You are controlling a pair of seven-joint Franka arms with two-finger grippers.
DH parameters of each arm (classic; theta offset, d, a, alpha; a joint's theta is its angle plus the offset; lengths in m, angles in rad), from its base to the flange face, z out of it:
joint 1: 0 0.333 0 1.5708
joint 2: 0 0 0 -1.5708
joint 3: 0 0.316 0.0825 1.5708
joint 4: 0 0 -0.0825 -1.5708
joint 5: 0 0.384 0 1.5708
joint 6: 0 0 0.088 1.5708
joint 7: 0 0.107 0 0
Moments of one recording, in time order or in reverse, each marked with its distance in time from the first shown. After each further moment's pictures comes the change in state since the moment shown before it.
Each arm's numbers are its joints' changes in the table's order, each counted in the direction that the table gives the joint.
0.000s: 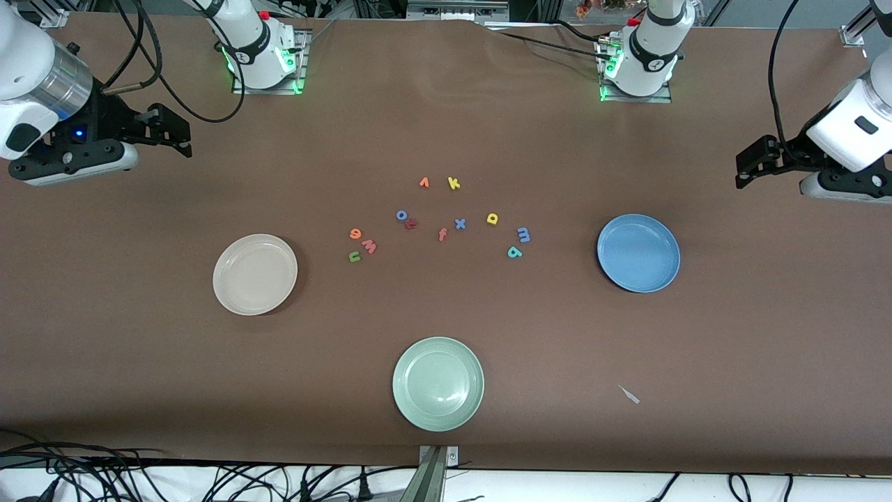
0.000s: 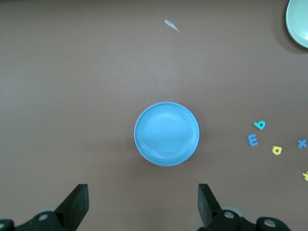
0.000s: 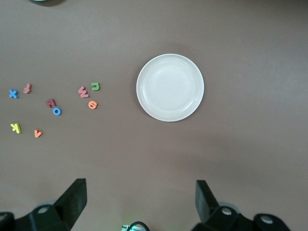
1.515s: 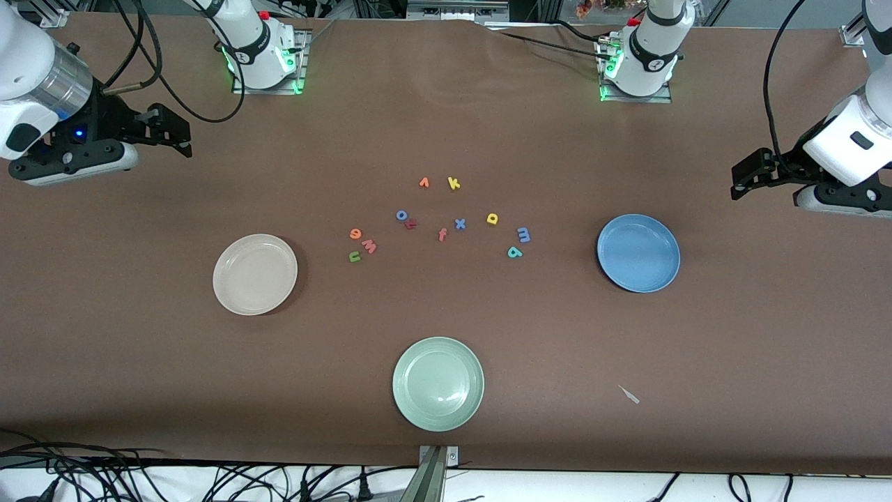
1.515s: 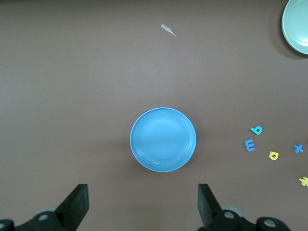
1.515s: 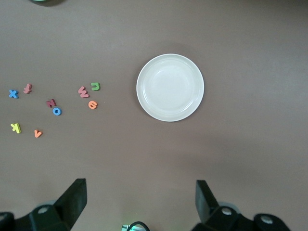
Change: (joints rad) left arm 0.008 -0.020 -0.009 0.002 -0.016 0.016 0.000; right arm 0.000 0.000 0.000 0.000 0.000 0.000 0.000
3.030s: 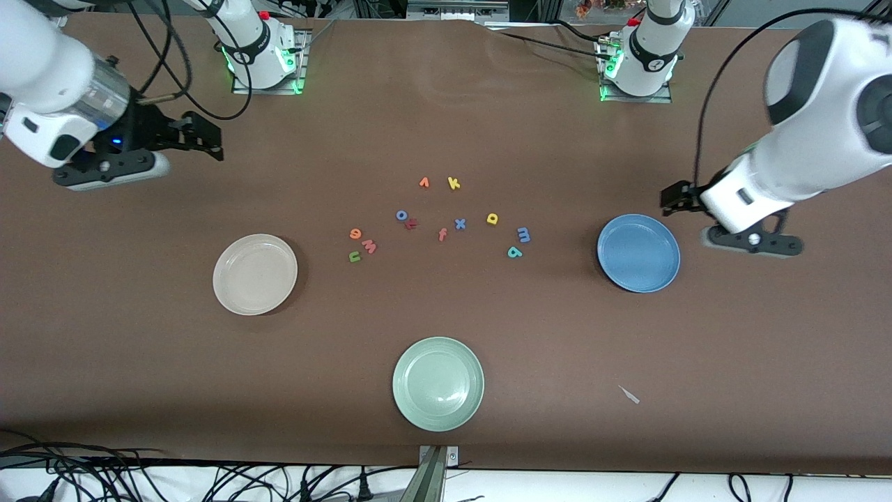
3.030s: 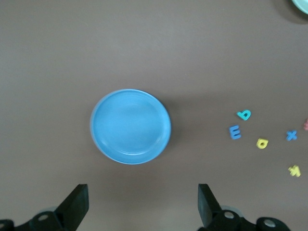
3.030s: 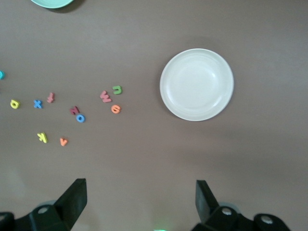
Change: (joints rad) left arm -0.146 -0.172 -0.019 -0.006 0.000 0.008 -0.179; right arm 0.004 0.000 0.077 -0.080 0.072 0.079 0.168
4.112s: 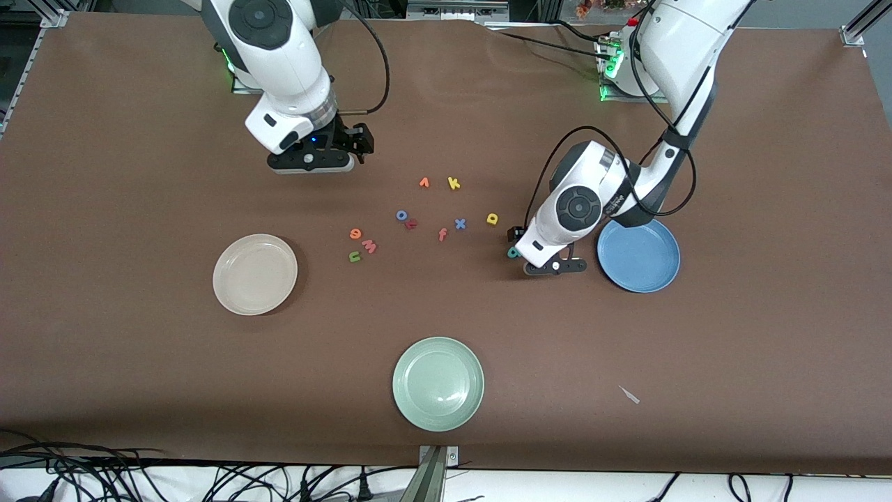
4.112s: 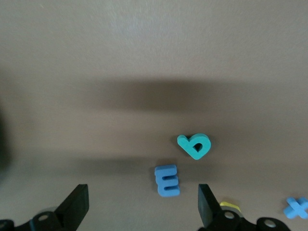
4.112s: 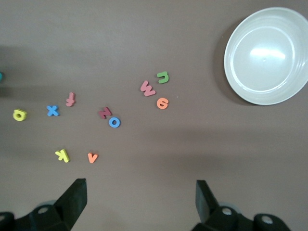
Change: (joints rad) left arm -0.245 -0.334 -0.044 -0.280 -0.002 0.585 -0.426; right arm 0.075 -0.019 0.288 -0.312 -0.097 0.350 0.474
